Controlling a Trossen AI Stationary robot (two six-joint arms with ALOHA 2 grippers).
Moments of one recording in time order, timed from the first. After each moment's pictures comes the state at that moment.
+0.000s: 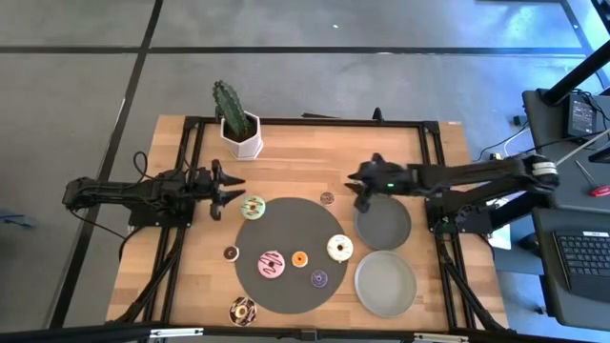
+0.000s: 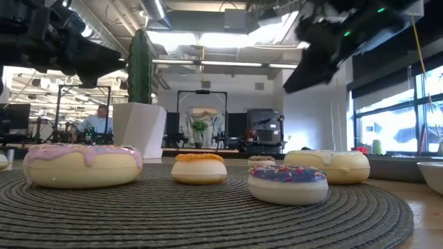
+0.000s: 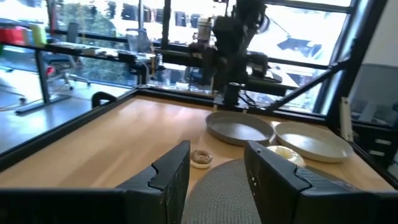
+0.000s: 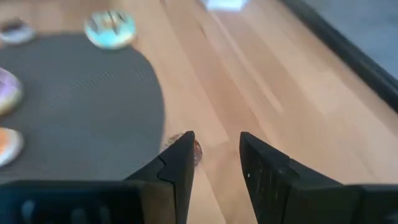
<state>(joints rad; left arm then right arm) 0.05 0.17 0.01 0.18 -0.14 -0.13 -0.03 1.21 0.69 -0.16 0.29 0.22</state>
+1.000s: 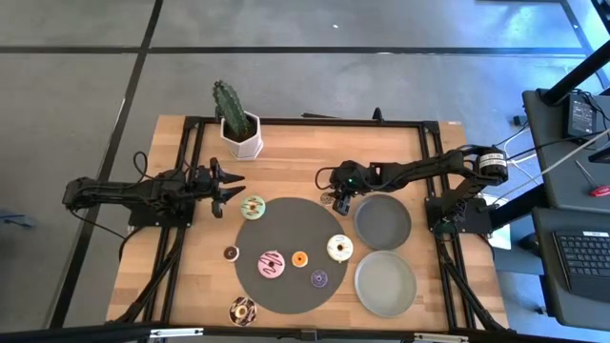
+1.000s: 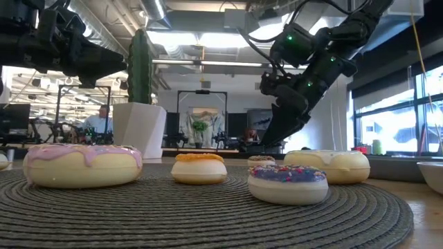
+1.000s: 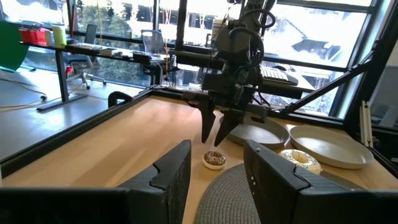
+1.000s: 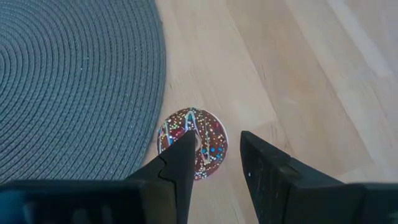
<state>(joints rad) 0.05 0.17 0.01 0.18 -0.19 -0.14 -0.16 1.64 0.78 0.00 0.02 0.17</state>
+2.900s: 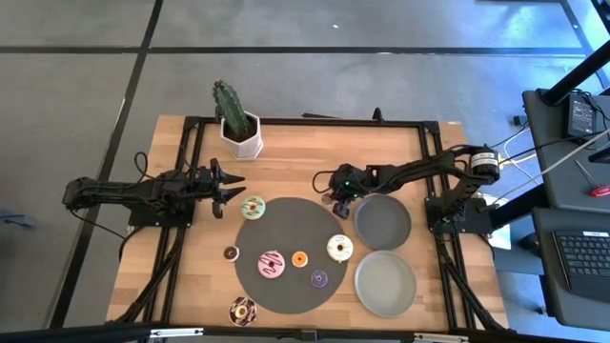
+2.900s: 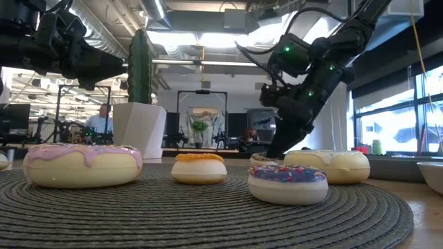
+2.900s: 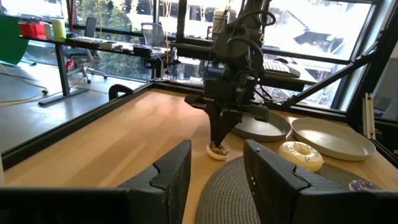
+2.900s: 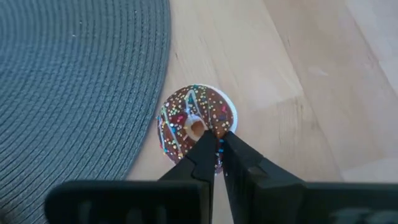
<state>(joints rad) 0.05 0.17 0.01 0.14 -0.19 -0.14 -0.15 1.69 0.77 -0.02 -0.02 0.18</state>
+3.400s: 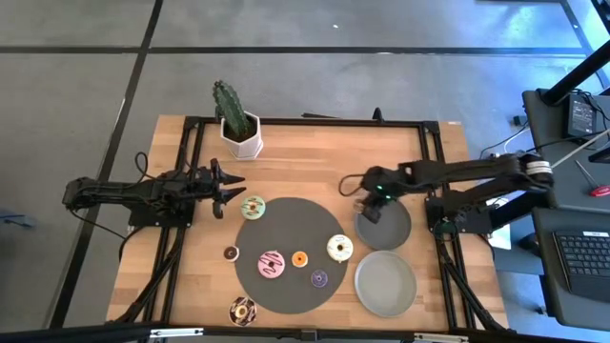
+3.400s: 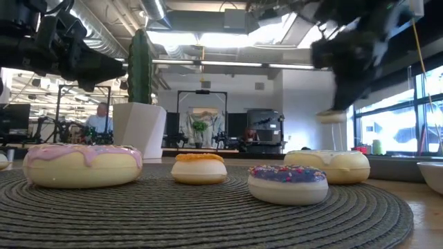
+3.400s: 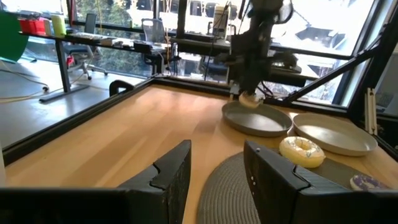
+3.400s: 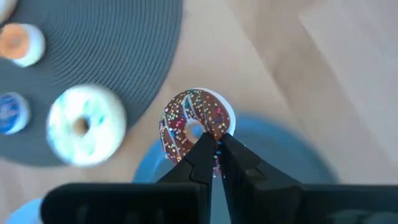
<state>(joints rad) 0.05 0.17 0.01 0.12 -0.19 -0.14 -0.02 1.20 0.77 -0.66 -0.01 0.54</state>
